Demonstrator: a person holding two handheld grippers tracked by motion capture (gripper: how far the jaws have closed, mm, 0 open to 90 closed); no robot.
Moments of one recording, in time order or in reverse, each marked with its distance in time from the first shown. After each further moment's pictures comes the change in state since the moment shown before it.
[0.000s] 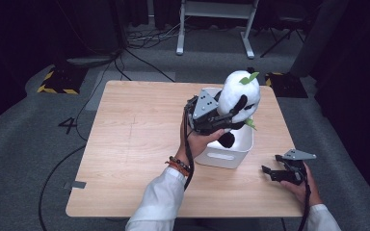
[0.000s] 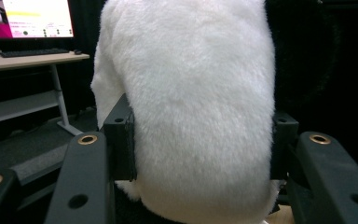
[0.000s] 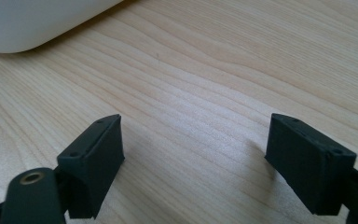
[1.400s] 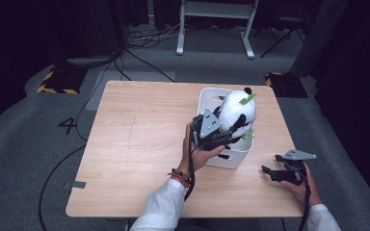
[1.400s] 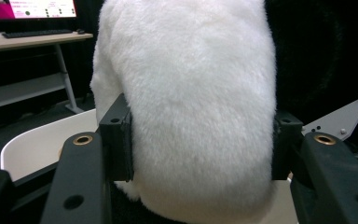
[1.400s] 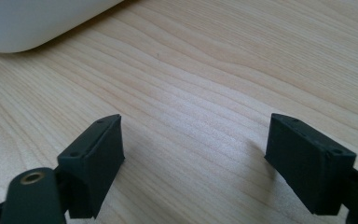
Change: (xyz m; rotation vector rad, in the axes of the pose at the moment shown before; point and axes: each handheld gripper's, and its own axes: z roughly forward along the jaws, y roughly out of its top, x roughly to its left) left arm -0.016 -0.054 0.007 0.068 0.040 0.041; right arm 0.000 0.000 0.000 0.000 0.000 0.000
